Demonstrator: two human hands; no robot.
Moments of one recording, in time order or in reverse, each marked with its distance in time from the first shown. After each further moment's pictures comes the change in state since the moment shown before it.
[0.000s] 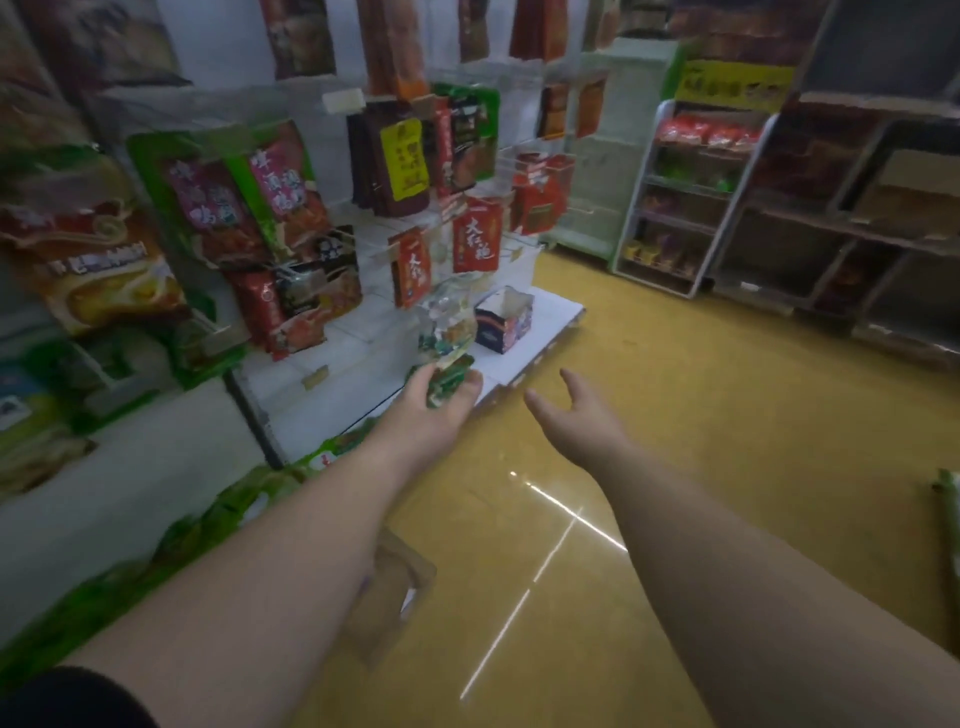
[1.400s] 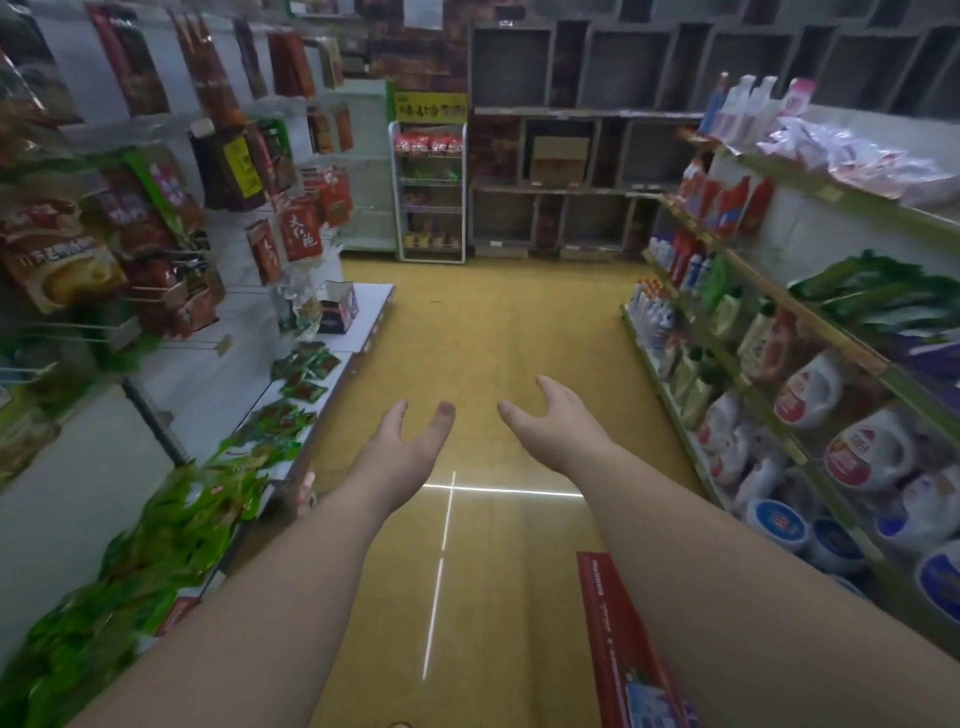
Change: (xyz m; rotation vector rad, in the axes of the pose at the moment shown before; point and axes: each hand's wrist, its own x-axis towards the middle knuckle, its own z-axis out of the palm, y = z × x) left_hand -0.560 -0.242 -0.171 0.070 -0.433 0.213; right_hand -0.709 -0.055 0.158 -0.049 0.383 0.338
